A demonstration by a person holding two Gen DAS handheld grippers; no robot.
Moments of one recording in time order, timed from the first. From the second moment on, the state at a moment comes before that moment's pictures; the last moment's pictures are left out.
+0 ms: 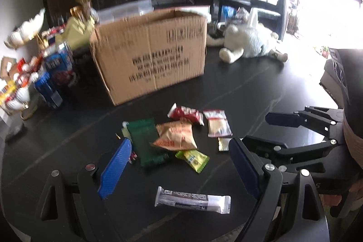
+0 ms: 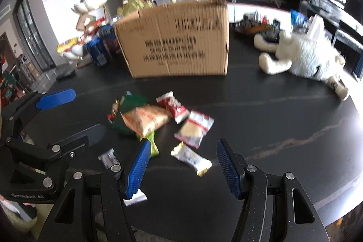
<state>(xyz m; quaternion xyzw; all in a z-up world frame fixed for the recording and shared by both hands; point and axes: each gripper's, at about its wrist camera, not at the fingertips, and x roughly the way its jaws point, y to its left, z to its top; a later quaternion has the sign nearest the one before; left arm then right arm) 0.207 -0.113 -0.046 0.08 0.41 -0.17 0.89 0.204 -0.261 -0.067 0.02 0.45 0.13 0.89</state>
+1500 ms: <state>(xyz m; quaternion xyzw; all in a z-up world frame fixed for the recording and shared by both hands) 0.264 -0.119 -0.115 0.05 0.48 -0.17 0.86 0.239 -0.259 -0.126 0.01 0.51 0.11 0.85</state>
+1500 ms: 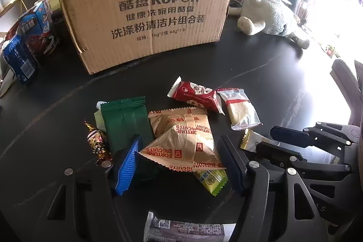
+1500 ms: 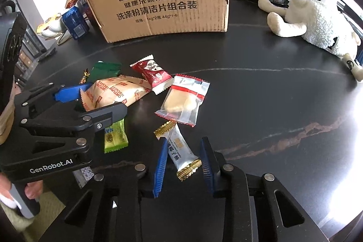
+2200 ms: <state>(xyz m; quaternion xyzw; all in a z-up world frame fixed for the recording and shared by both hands) 0.243 -0.109 -0.083 0.05 0.44 -0.15 0.88 0.228 -0.253 -0.121 0.02 0.50 0.12 0.86</state>
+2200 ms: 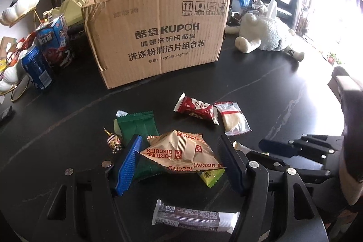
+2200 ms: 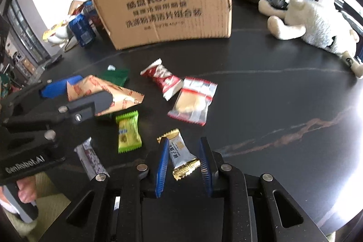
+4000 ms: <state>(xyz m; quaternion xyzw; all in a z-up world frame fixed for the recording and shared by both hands) 0.282 -0.071 0.048 0.06 0.32 -0.13 0.94 0.299 -0.216 0.023 0.06 0.37 0.14 0.92</state>
